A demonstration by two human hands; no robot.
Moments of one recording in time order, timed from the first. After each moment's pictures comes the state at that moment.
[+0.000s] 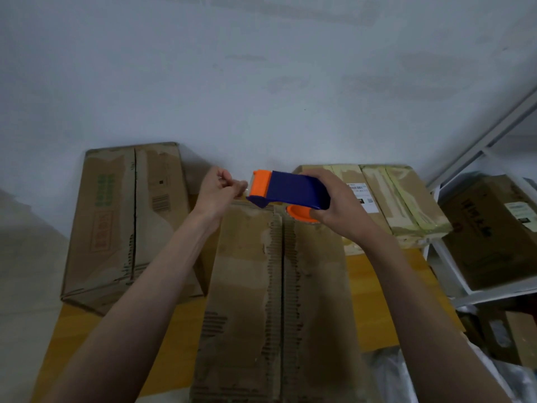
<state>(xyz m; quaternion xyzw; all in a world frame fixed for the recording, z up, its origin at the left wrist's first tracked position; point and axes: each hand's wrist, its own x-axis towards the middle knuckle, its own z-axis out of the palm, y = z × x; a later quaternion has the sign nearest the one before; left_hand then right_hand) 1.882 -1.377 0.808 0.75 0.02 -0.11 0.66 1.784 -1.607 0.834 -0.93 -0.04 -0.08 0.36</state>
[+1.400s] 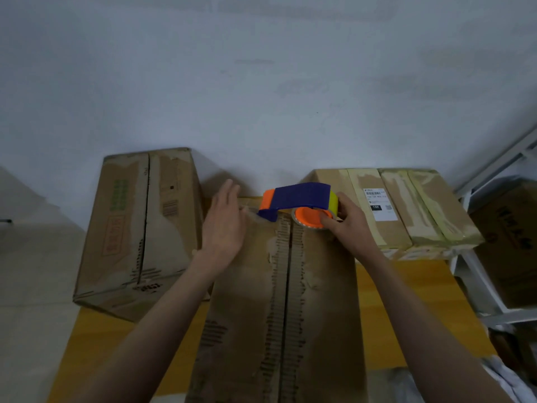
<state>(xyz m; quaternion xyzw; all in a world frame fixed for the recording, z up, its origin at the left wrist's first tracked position) 1.868 -1.383 0.755 0.96 -0.13 0.04 0.25 1.798 -1.643 0.755 -0.86 0.05 -0.11 0.50</state>
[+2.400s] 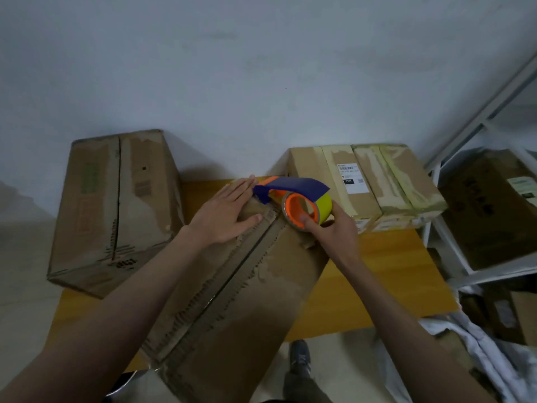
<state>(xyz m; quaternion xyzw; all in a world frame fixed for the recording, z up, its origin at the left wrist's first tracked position) 1.853 -1.405 0.729 0.91 -0.41 -0.05 0.10 1.708 -1.641 0.743 -0.86 0.17 -0.16 0.45</state>
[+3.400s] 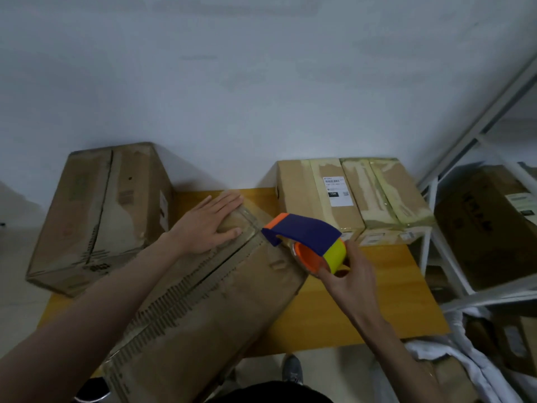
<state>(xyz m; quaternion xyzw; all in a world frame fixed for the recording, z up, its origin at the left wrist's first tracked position) 1.840 -1.429 0.735 0.90 -0.42 -0.06 0.07 1.617 -1.698 0.768 -0.85 0.13 -0.22 0.47</state>
